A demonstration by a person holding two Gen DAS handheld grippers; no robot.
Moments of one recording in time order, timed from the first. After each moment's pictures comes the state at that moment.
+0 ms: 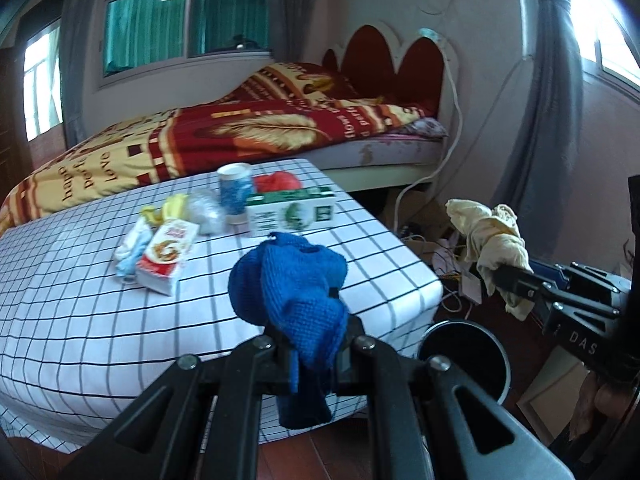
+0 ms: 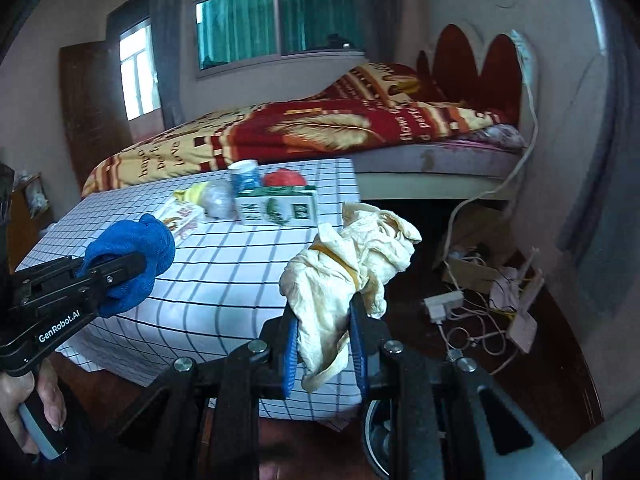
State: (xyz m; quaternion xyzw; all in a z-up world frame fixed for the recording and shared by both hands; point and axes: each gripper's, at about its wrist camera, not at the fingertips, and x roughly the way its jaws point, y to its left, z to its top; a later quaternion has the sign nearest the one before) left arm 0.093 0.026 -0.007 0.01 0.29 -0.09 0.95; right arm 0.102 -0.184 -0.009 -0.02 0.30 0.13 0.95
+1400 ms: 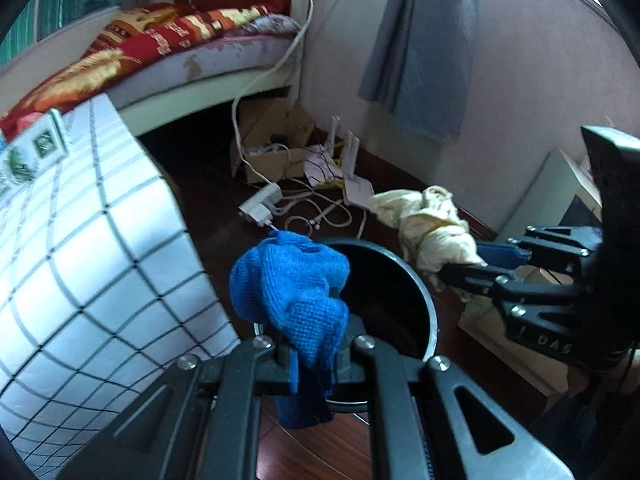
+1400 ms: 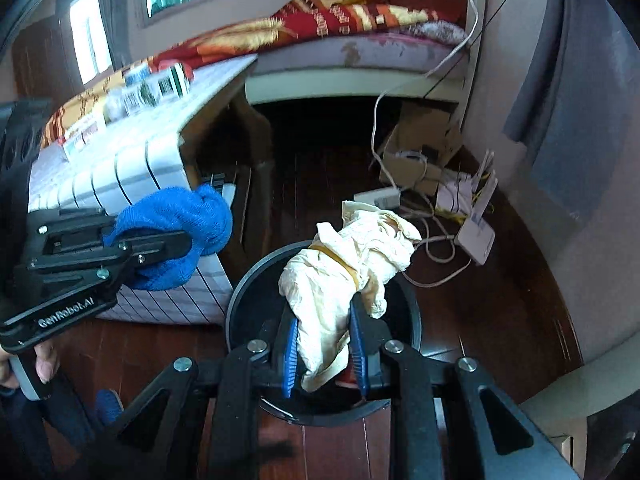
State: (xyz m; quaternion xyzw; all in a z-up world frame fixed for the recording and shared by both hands) left arm 0.123 -0.174 -0.118 0.08 0.40 -0.29 0.86; right arm 0.099 -0.358 -0.135 -0.03 0.43 0.07 0.90
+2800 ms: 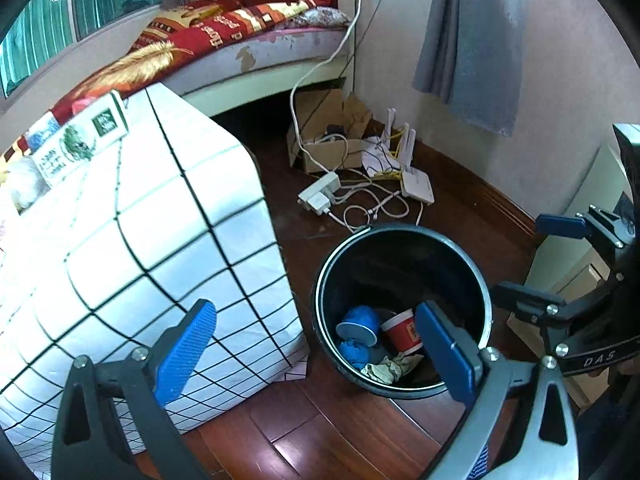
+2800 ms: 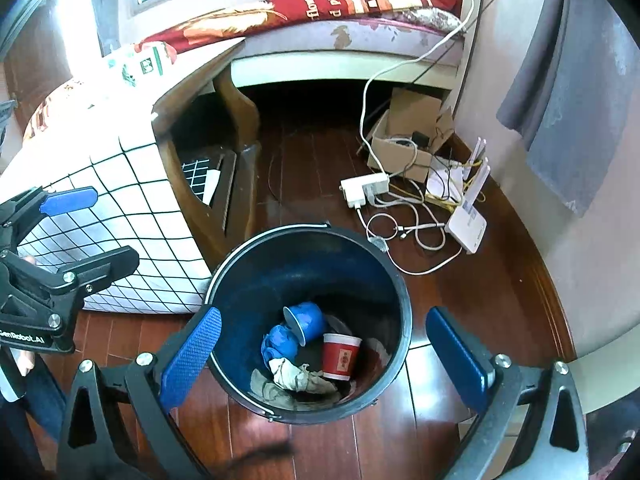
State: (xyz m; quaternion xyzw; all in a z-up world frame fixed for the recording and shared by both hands) left arm 0.125 -0.153 -0.118 0.11 0.40 -0.18 0.89; right arm 0.102 -0.360 -0.145 -0.04 0.44 0.05 0.90
